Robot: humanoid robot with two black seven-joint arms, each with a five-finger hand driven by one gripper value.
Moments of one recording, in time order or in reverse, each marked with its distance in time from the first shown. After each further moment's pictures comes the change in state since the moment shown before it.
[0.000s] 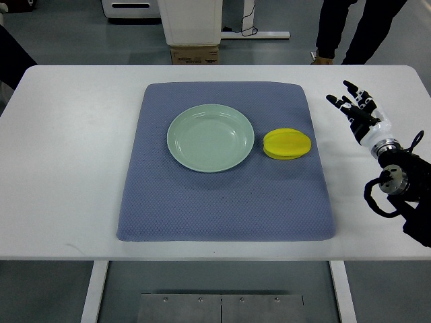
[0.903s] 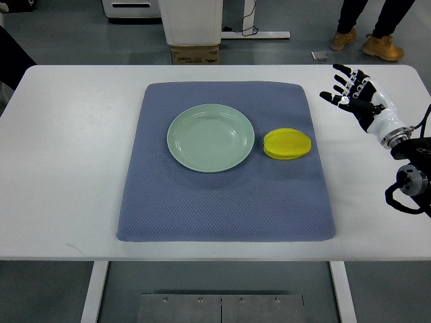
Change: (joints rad) left arm 0.000 0.000 0.000 0.000 0.000 -0.001 -0.001; right arm -0.017 -0.198 -0.033 0.295 -0.256 0.026 0.099
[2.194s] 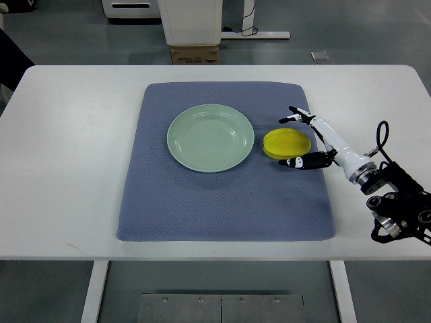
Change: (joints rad) left arm 0.000 0.000 0.000 0.000 0.000 0.001 0.001; right arm 0.089 -0.021 -0.508 0.250 -0.360 -0.551 0.106
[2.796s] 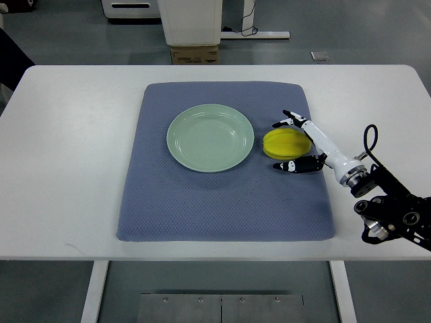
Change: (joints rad) left arm 0.000 0.000 0.000 0.000 0.000 -0.001 0.000; right arm 0.026 0.052 -0.081 -0.033 0.000 -0.092 -0.024
